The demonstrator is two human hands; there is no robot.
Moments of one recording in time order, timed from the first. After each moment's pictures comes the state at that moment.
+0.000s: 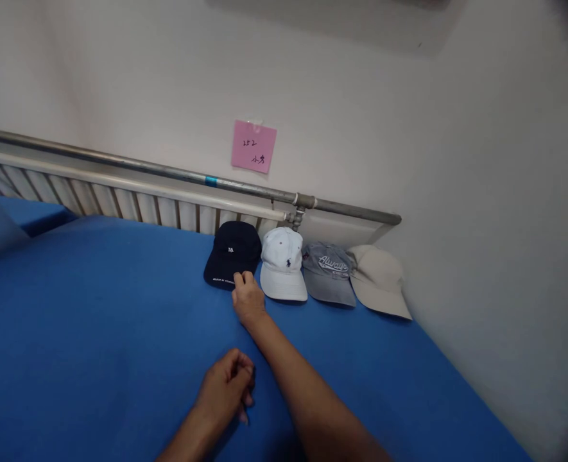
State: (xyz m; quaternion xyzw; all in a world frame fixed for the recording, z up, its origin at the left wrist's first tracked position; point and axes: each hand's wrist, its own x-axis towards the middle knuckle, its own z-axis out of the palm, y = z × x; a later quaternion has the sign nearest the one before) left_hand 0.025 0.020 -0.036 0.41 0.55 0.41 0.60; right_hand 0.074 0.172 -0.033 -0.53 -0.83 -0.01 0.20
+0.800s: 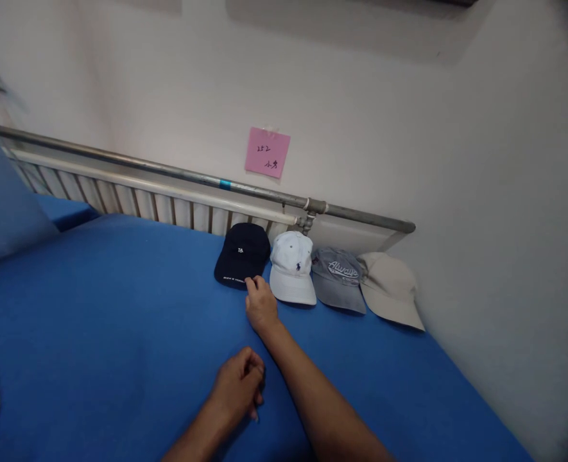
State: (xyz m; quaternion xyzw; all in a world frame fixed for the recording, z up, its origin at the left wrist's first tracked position) left_hand 0.027 0.019 -0.043 0.41 0.54 0.42 0.60; right_hand 0.082 0.164 -0.039 -0.50 -0.84 -0.02 0.23
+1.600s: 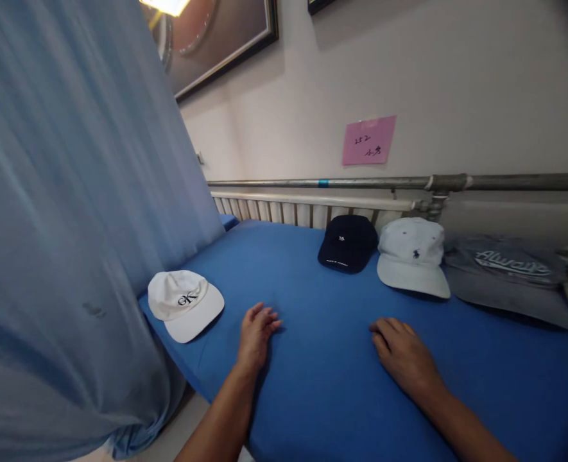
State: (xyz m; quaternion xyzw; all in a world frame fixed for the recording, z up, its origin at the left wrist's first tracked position) left_hand -0.077 -0.089 -0.016 0.09 0.52 0.77 0.36; right_hand 0.166 0.039 -0.034 -0.39 -0.87 0.10 0.29
